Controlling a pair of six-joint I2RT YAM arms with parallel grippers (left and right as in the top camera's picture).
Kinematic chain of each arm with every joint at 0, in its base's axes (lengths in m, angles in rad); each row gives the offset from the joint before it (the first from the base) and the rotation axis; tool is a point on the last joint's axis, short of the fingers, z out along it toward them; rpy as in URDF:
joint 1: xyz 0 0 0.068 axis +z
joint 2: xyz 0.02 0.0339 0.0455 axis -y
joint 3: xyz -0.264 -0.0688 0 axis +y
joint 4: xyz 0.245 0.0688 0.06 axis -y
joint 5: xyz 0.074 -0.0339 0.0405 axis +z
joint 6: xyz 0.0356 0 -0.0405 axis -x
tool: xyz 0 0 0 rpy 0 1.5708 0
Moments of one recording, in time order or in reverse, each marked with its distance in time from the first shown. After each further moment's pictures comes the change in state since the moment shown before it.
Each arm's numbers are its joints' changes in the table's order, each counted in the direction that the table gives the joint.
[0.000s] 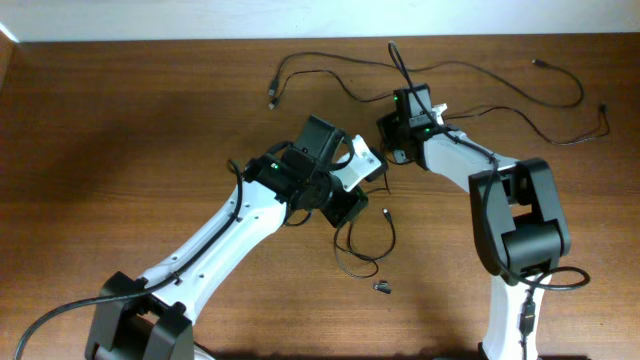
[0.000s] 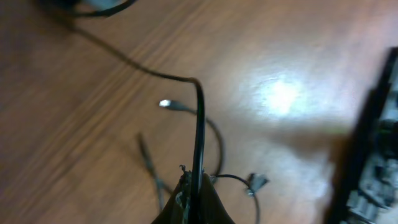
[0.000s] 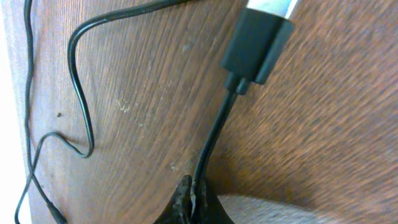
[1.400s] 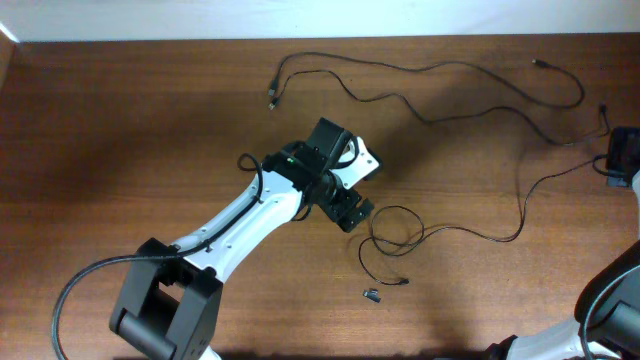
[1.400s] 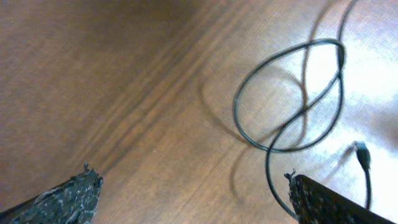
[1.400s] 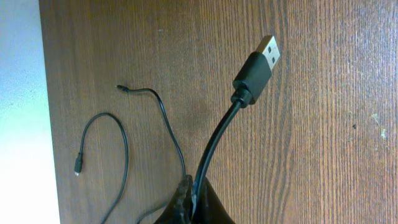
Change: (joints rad) left arm 0.000 -0.131 0.000 0.058 0.224 -0.051; right arm -0.827 0.372 0.027 -0.361 -0.159 0.203
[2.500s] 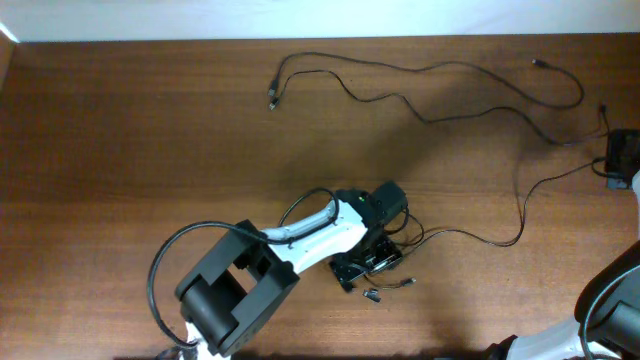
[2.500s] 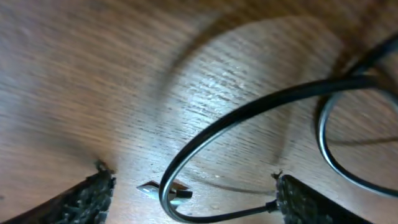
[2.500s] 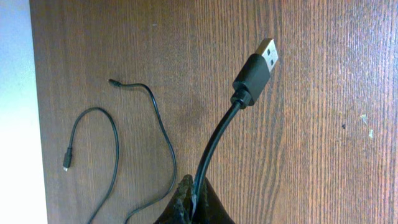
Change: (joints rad) left arm -0.283 -0.220 0.002 -0.187 -0.101 1.624; right arm 0.000 0.000 0.000 -0.022 0.000 0.036
